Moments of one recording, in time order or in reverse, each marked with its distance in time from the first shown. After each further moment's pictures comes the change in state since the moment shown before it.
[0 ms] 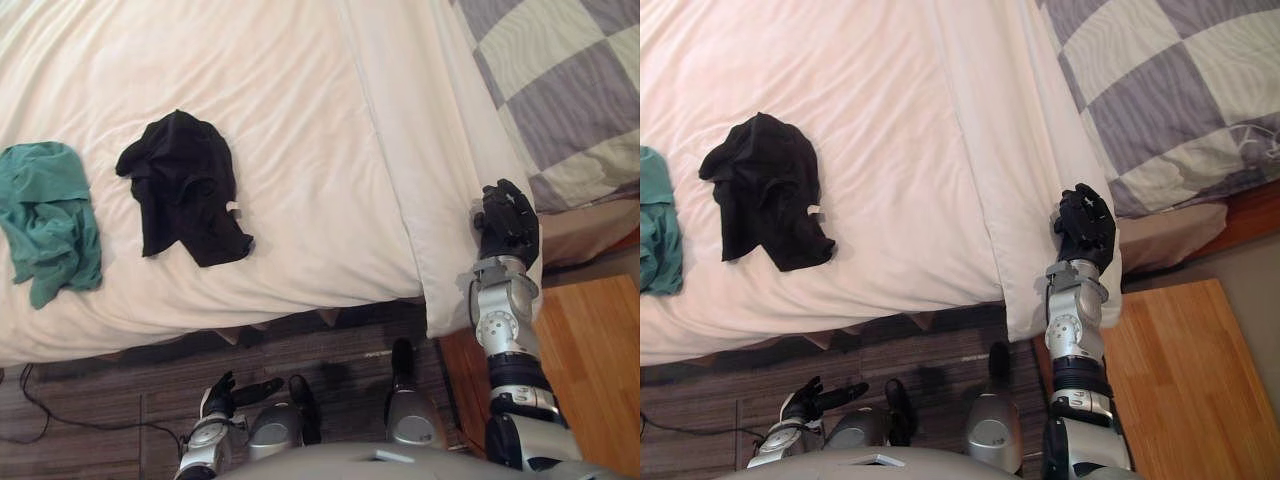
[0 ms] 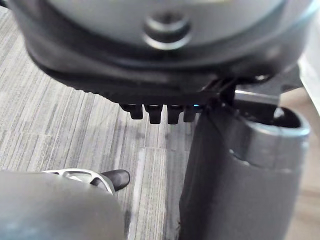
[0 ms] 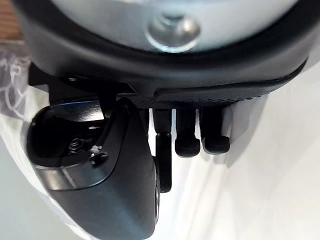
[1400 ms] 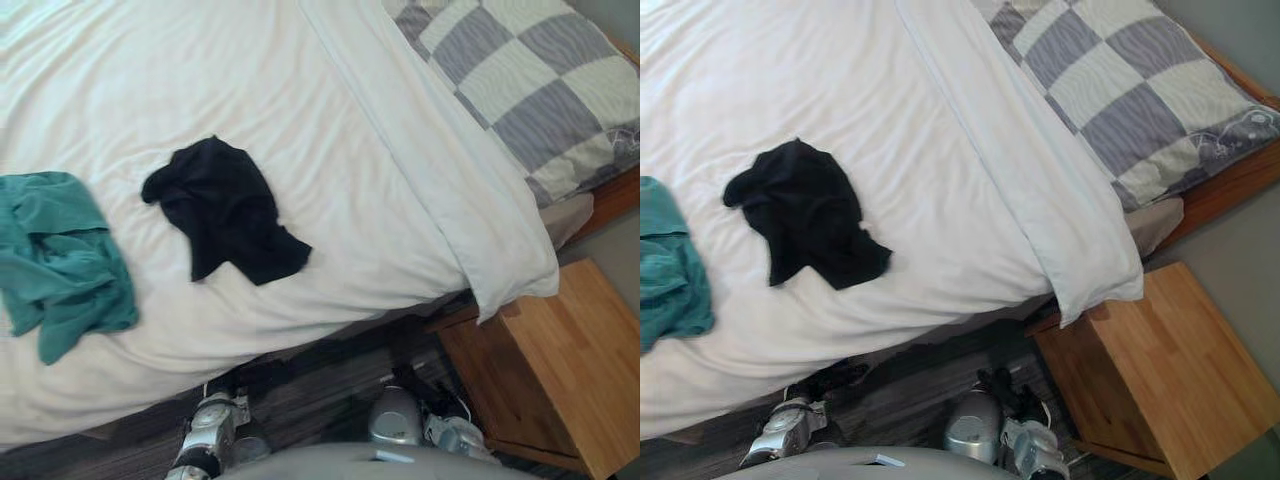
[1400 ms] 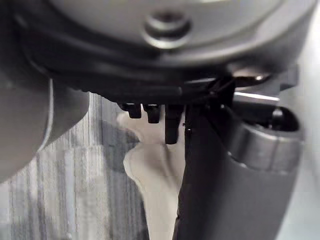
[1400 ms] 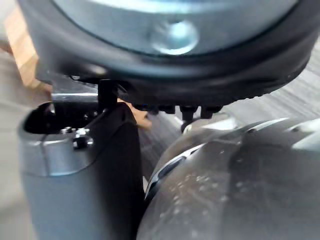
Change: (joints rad) left arm -0.072 0.026 -0.121 0.017 -0.028 -0.010 -0.003; right arm 0.319 0.127 0.057 0.535 -0.480 0.186 0.084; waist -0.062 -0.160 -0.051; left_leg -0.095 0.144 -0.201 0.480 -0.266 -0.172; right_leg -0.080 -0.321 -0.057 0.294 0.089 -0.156
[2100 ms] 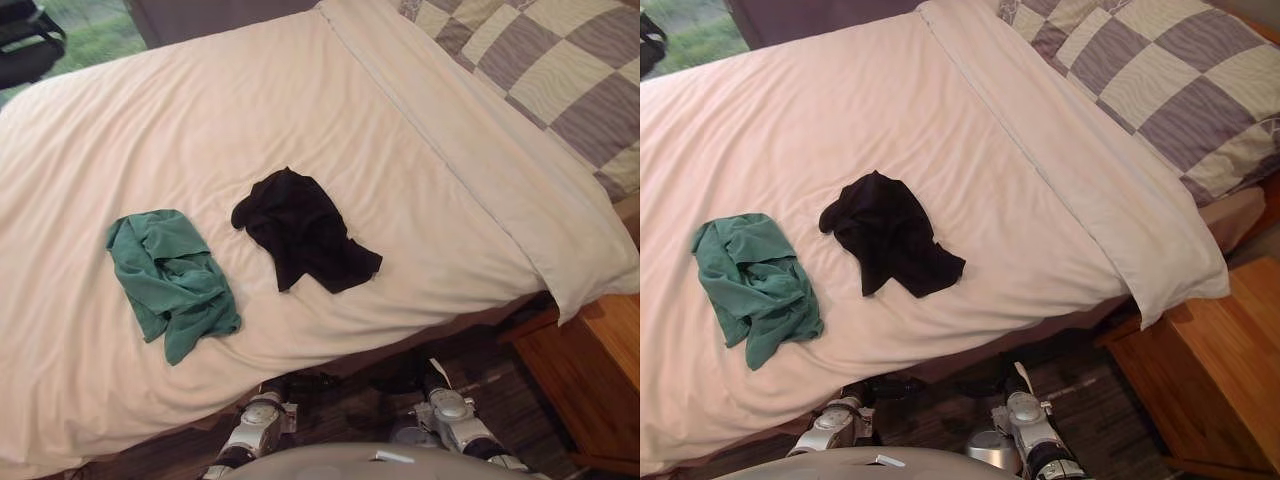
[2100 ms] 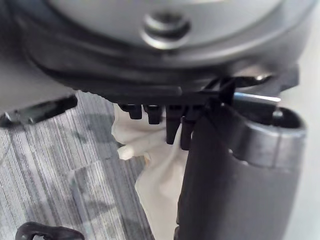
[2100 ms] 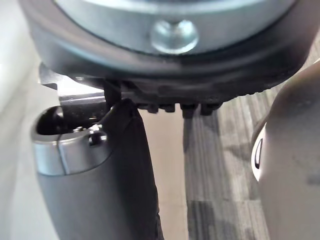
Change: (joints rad) left arm 0.002 -0.128 -0.181 -0.030 0.029 0.017 -0.015; right arm -0.082 -0.085 0.339 0.003 -0.276 0.004 -0.001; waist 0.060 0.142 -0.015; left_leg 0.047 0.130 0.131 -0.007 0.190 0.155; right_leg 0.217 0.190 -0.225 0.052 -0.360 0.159
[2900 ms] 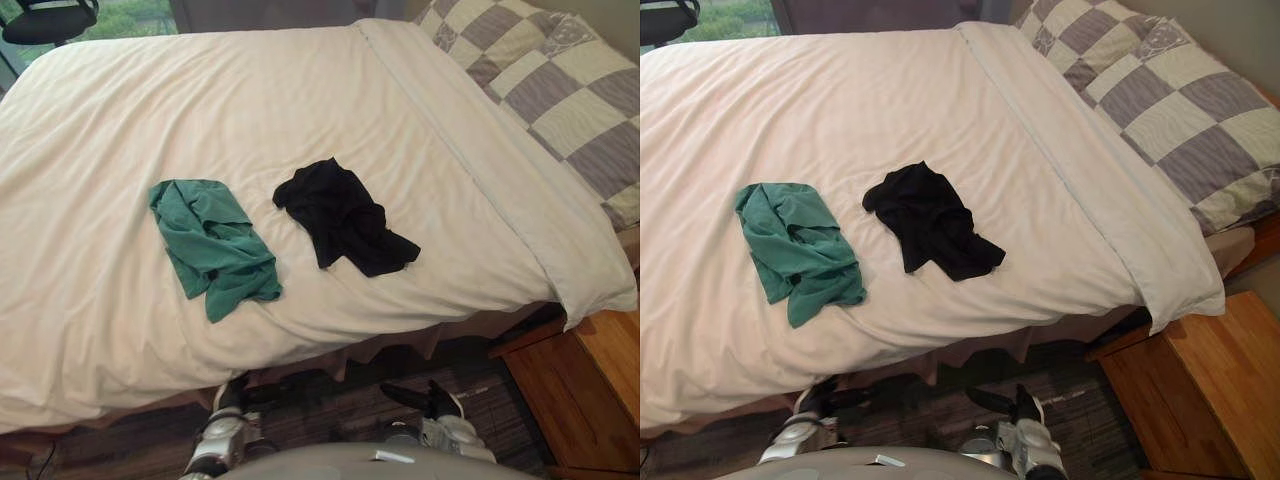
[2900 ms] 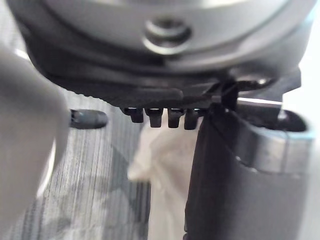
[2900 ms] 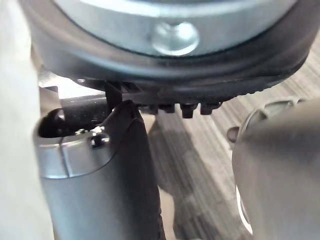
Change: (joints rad) left arm 0.054 0.096 0.450 0.103 -0.015 0.019 0.044; right arm 0.100 0.085 -0.469 0.058 0.124 0.020 -0.014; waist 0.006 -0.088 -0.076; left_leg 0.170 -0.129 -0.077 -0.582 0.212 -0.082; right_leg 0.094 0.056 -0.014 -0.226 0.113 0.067
